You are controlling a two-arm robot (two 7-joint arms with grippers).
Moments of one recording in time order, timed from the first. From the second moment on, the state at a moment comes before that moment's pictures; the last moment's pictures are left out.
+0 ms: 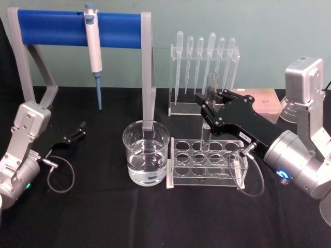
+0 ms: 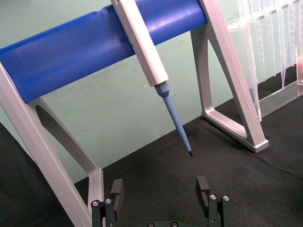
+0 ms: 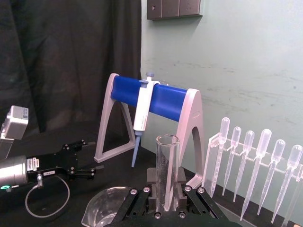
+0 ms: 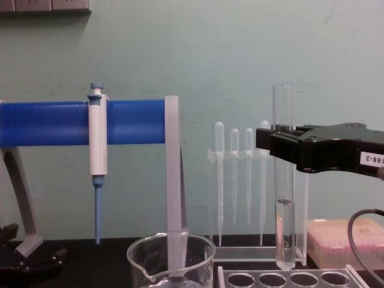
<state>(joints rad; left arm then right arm) -0.20 0.60 0.45 -1.41 -0.25 -0.12 0.03 0.10 0.45 -0.32 -1.89 0.37 0.15 0.30</state>
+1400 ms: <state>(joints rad) -0.20 0.60 0.45 -1.41 -0.25 -0.12 0.03 0.35 0.24 -0.53 -1.59 0.31 0.13 0.35</state>
